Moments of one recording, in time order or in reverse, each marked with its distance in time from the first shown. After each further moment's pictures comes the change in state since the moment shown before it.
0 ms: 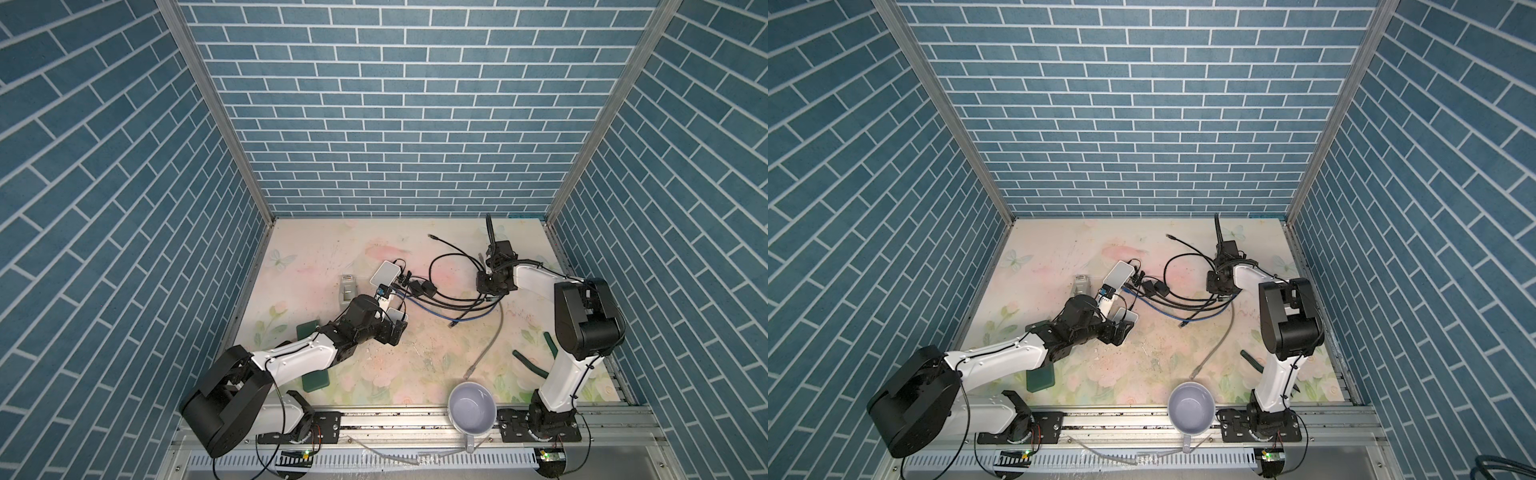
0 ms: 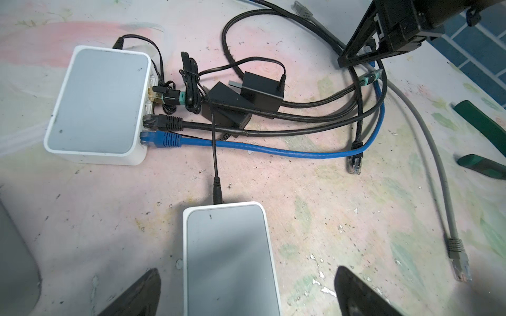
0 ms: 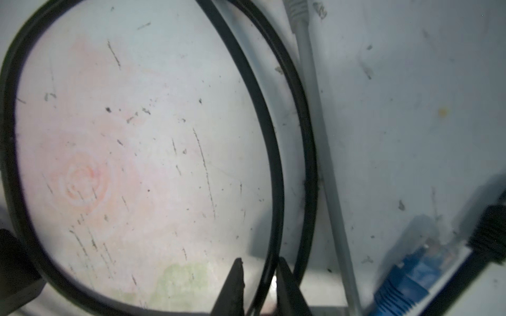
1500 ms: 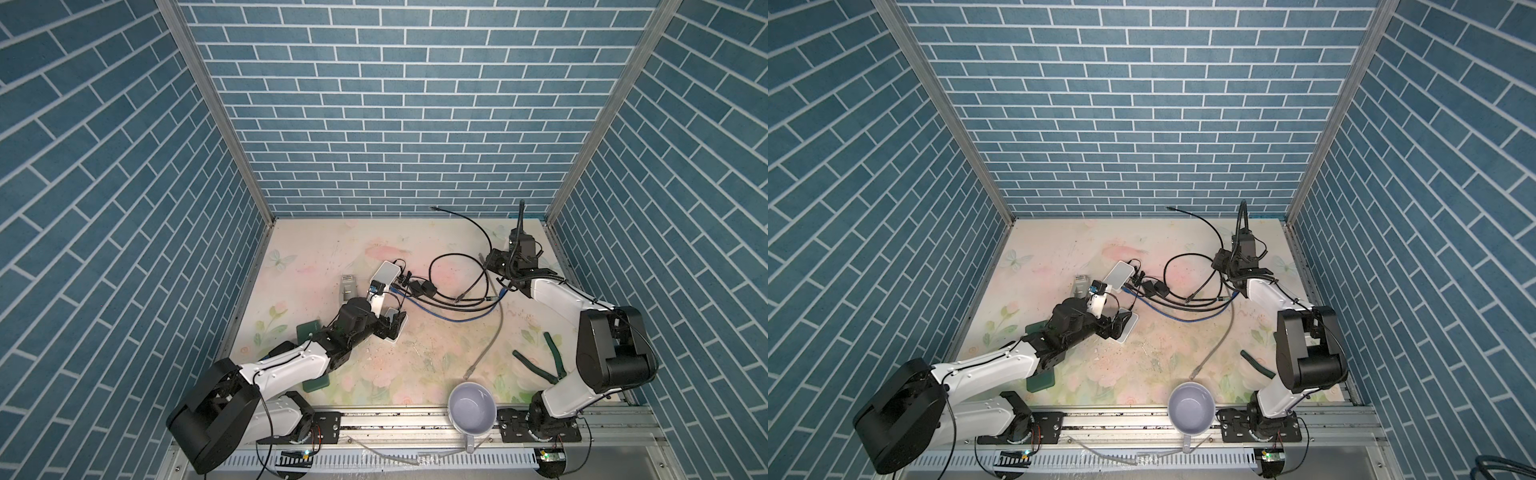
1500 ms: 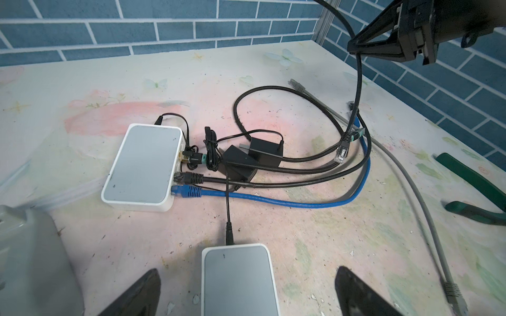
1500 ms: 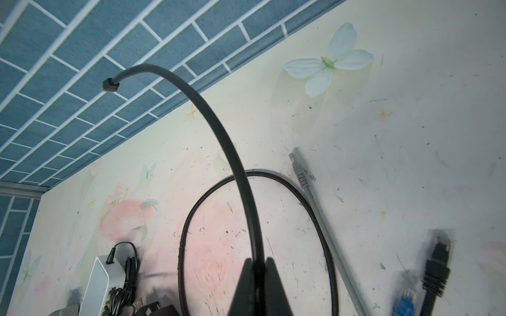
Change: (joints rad) left arm 0.000 -0.074 -0.051 0.177 -0.071 0.015; right arm -0.042 -0.253 -0.148 0.398 -0.006 0.269
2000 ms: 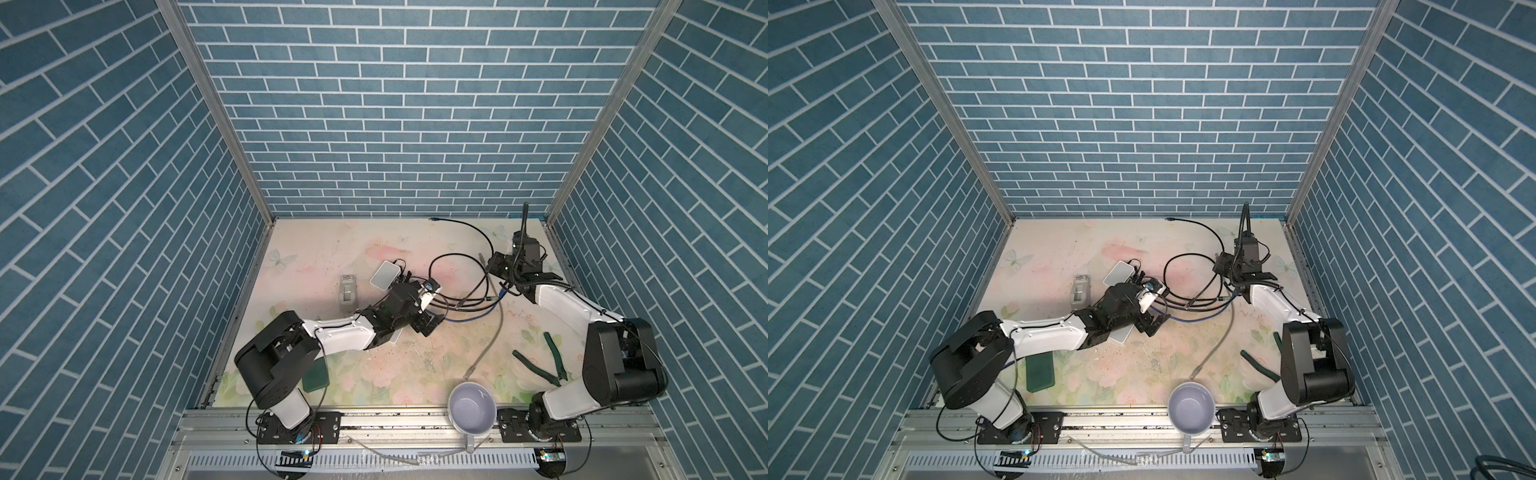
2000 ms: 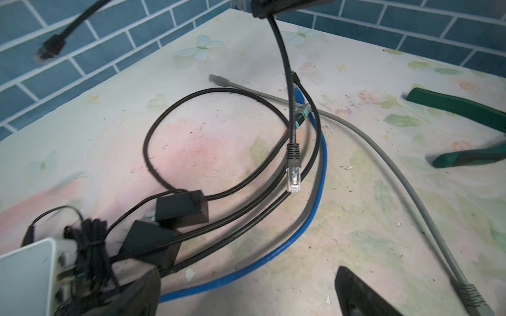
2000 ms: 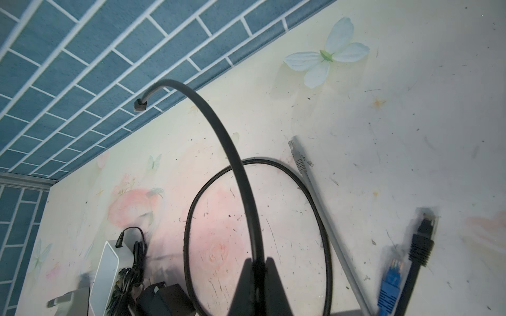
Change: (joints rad) left arm -0.173 0.434 0.390 -0.039 0.029 0.286; right arm -0.001 -0.093 -0.053 -0.039 -0.023 0.001
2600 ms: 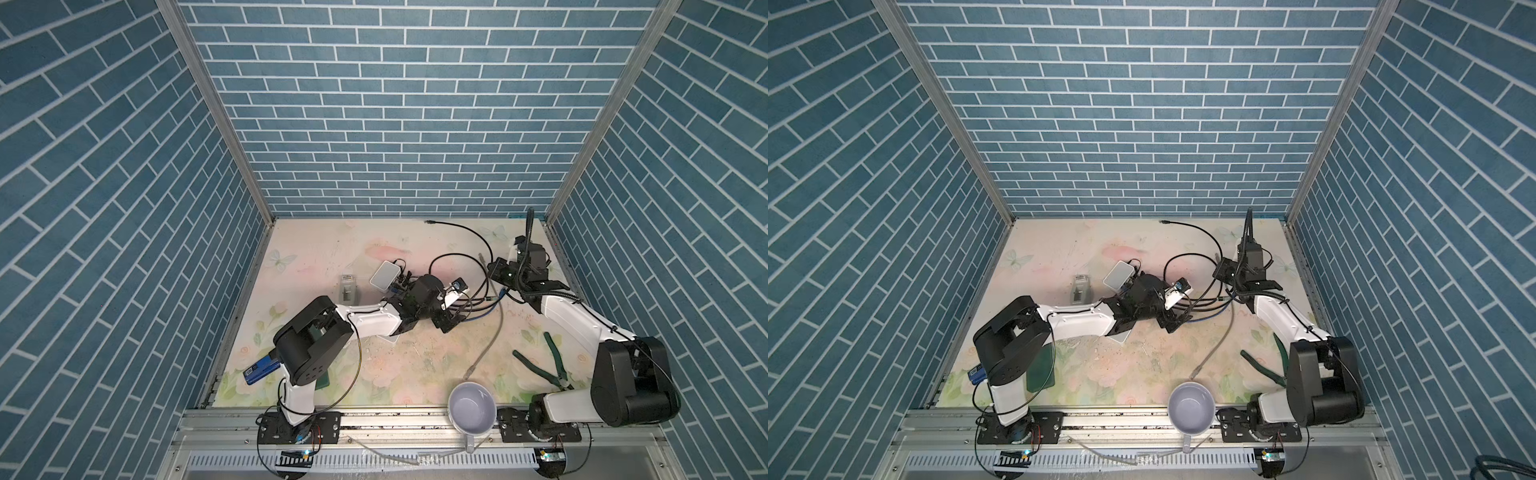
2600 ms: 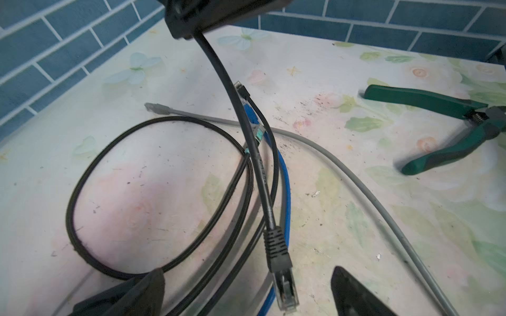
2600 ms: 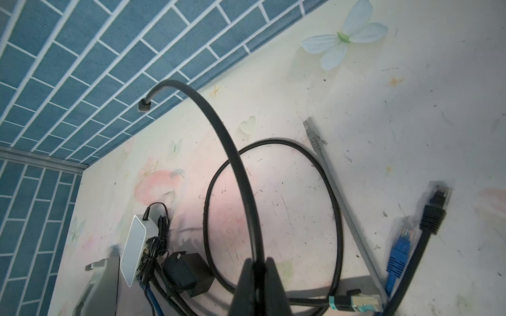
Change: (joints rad) left arm -0.043 0.215 0.257 -0.078 0.126 0.101; right arm 0.000 -0.103 -0.073 -0.018 -0.074 0.019
